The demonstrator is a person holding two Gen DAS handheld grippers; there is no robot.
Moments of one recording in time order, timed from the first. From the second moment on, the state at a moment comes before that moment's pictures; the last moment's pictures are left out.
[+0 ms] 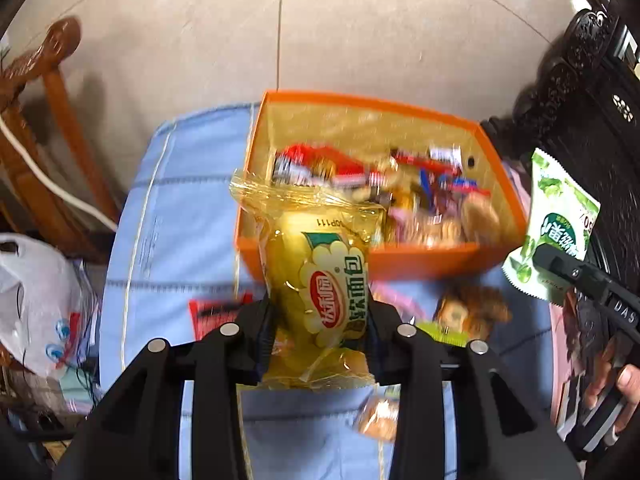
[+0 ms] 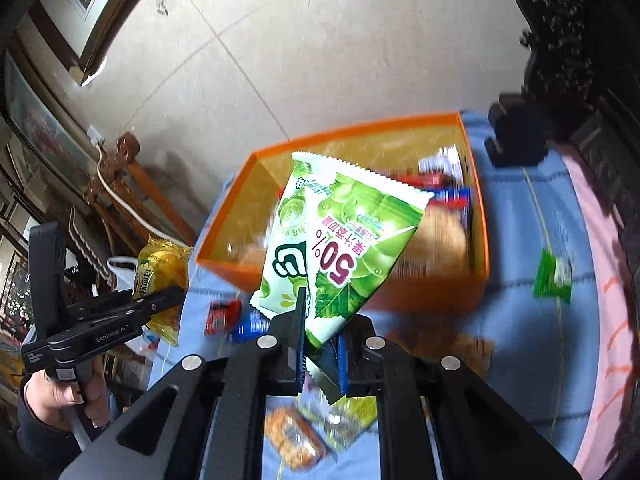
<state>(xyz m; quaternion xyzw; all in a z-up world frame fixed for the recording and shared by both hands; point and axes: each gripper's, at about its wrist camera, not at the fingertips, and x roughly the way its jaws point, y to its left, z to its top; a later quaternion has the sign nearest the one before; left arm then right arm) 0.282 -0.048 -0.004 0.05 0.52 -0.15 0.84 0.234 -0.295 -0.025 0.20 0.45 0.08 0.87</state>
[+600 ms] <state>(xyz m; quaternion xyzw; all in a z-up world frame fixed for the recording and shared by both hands) 0.378 -0.110 -0.015 0.06 0.51 -0.13 0.85 0.310 -0.318 -0.043 0.19 0.44 0.03 0.88</state>
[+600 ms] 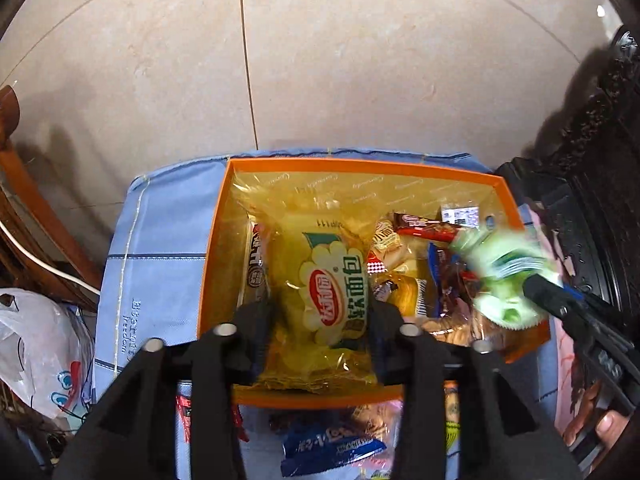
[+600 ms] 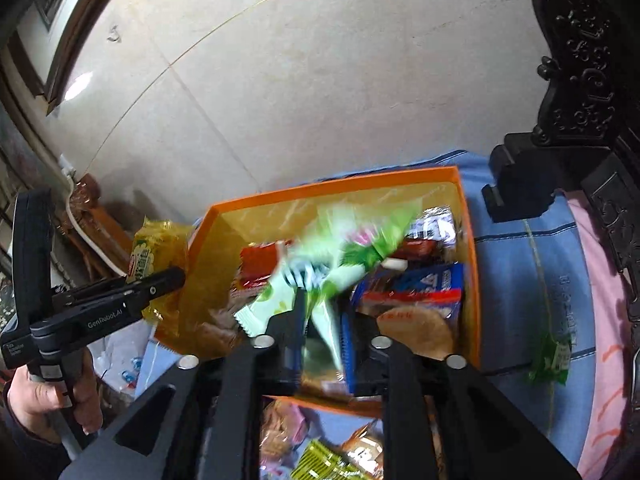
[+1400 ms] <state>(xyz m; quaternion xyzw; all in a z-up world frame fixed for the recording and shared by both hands) 0.278 -0.050 -0.029 0.11 0.51 -0.10 0.85 0.177 -0.338 -0.065 0.24 0.48 -0.06 0.84</state>
